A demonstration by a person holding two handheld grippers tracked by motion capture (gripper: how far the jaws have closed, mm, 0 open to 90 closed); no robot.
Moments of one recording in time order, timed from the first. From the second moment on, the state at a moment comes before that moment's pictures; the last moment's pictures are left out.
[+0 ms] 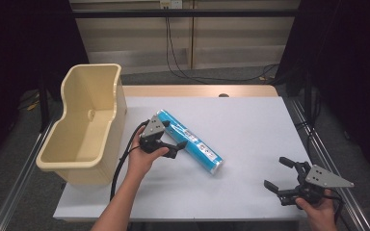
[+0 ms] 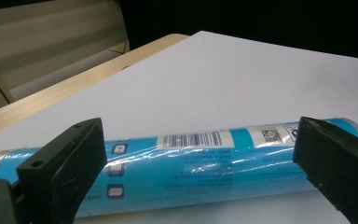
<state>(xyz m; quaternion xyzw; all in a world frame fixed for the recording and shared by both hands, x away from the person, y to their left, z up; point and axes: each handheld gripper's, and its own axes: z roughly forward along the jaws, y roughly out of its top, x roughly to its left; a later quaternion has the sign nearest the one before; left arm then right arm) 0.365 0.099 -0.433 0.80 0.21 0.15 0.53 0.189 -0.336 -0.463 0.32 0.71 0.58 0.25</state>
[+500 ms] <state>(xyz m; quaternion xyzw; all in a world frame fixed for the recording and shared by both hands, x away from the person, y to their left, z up) 0.383 0.076 -0.428 0.84 0.20 0.12 0.49 0.189 -0.336 -0.463 0.31 0.71 0.58 0.25</state>
